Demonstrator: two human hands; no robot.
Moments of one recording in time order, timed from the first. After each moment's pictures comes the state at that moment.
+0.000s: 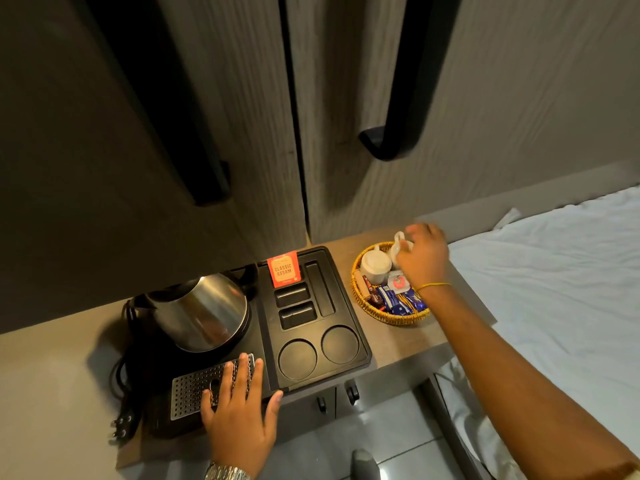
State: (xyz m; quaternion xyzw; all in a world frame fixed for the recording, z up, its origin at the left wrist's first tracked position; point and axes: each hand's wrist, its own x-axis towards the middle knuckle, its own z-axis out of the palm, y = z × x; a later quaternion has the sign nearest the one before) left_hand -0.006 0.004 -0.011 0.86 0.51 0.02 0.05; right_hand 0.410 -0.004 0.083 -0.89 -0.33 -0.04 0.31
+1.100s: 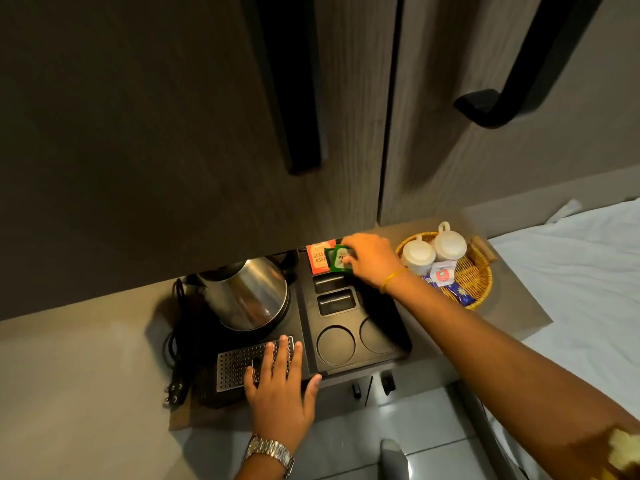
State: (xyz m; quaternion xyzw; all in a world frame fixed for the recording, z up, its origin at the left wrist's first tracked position) left_hand -0.009 0.005 -0.016 0.86 0.51 0.00 0.07; right_hand 0.290 0.090 0.091 -0.78 -0.60 0.13 0.13
